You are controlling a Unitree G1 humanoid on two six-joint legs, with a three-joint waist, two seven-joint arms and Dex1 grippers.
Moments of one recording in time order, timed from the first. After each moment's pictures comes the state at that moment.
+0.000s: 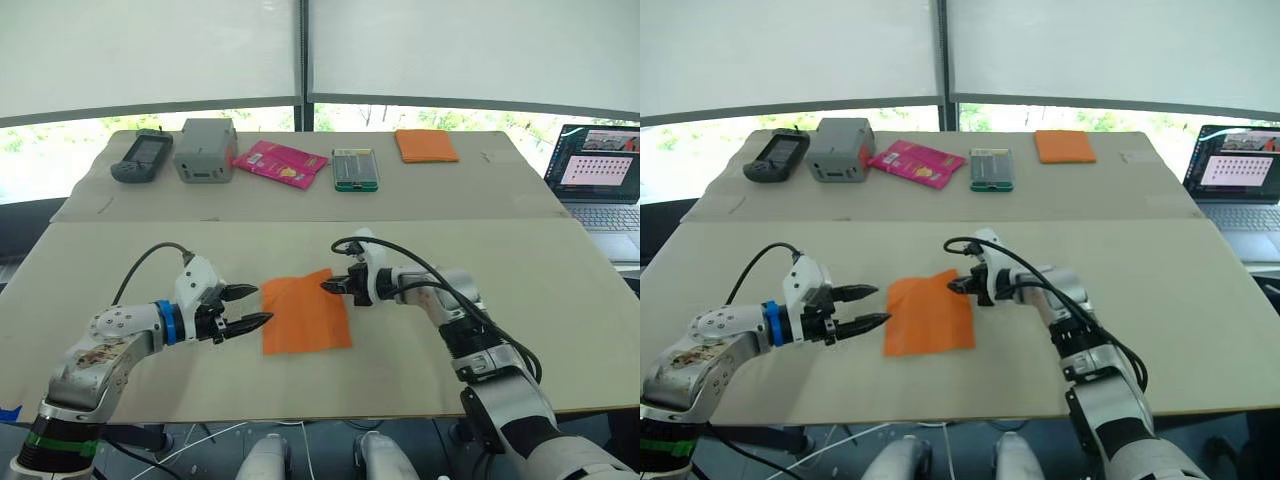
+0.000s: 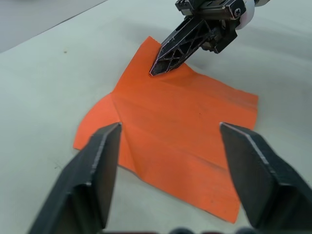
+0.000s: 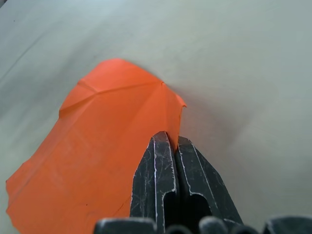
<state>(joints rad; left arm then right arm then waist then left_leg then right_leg) -0.17 0.74 0.07 -0.30 -0.49 0.53 -0.93 -0.80 -0.27 0.18 0.36 0.34 0.88 0.76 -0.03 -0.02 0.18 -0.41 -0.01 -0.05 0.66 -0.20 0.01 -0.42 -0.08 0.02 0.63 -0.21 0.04</state>
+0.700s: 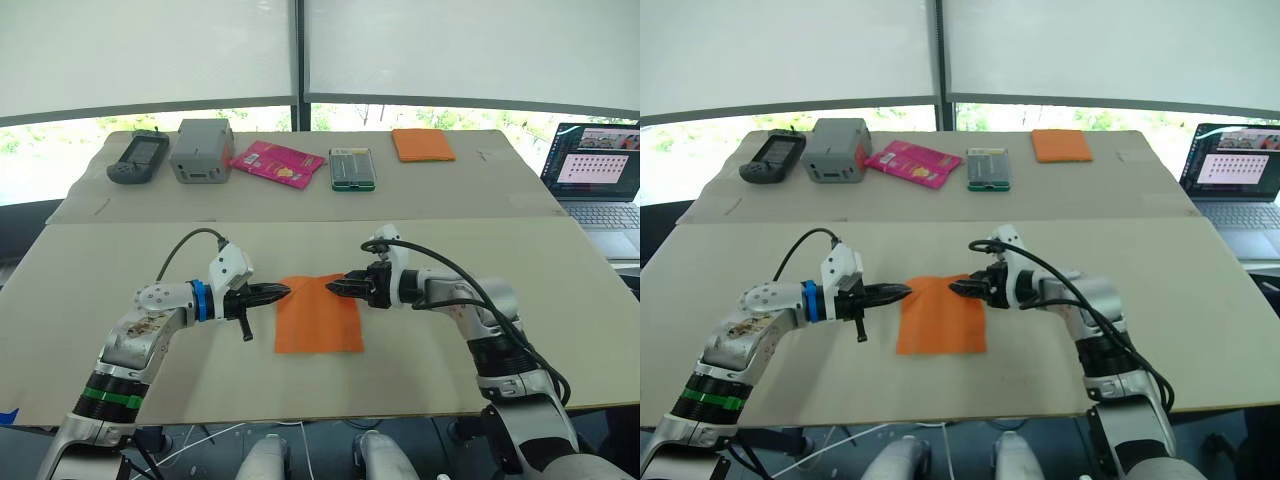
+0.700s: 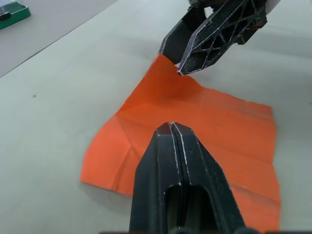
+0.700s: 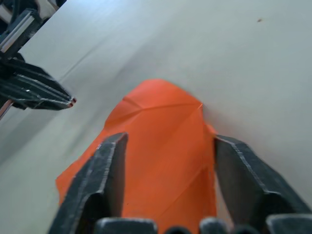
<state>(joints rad) -0.39 0.64 -0.08 -0.01 -0.37 0.33 -1.06 -0.67 -0.33 0.09 0.10 0.42 0.97 0.74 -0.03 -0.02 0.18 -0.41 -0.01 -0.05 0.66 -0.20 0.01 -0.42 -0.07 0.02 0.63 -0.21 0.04</state>
